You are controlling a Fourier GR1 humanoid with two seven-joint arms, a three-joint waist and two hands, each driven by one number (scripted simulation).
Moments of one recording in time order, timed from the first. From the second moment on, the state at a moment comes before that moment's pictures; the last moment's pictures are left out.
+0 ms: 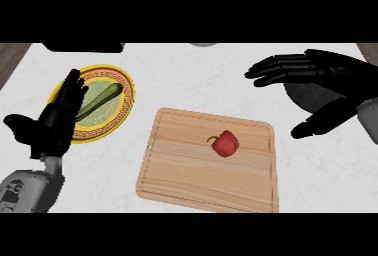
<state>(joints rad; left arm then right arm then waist) -0.23 0.37 -0.11 -1.51 0.21 0.24 0.08 -0.74 -0.68 0.33 -1.35 0.14 0.52 -0.69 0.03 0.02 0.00</state>
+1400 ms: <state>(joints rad) -0.22 0.32 -0.05 -1.44 0.16 0.19 0.04 -0.82 -0.63 0.54 -1.62 0.36 0.61 -0.49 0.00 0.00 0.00</state>
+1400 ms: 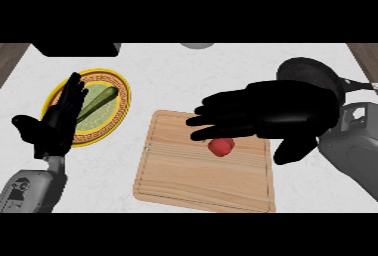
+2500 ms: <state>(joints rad) -0.25 0.27 0.00 -1.42 0.11 0.15 0.04 -0.77 -0.46 0.60 -1.42 0.73 0.57 -0.53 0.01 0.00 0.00</state>
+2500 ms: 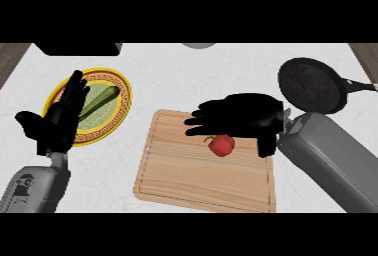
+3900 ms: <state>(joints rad) -0.25 0.24 0.06 -1.42 0.06 0.10 0.05 -0.69 -0.28 0.65 -1.29 1.24 0.49 -0.56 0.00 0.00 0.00</state>
